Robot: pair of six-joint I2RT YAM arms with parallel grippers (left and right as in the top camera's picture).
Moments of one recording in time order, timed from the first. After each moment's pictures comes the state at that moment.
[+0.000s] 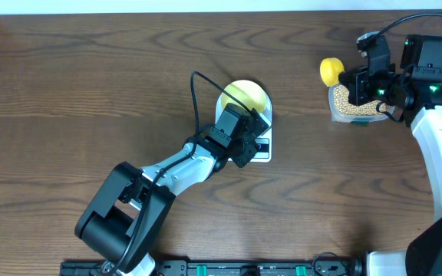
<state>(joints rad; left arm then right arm) -0.61 1.79 0.90 -0.06 0.17 0.20 -0.09 1.57 1.30 -0.62 -0.52 -0.21</state>
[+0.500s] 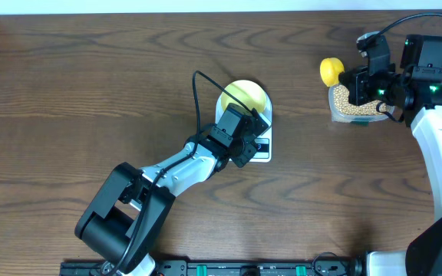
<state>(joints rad) -0.62 1.79 0.91 -0.10 0.12 0.20 -0.09 1.57 1.30 -0.62 -0.52 -0.21</state>
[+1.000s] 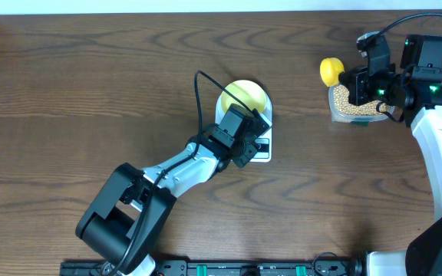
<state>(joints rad) -0.64 1.79 0.91 -0.11 0.08 0.20 -0.09 1.57 1.30 -0.62 -0.52 -0.21</state>
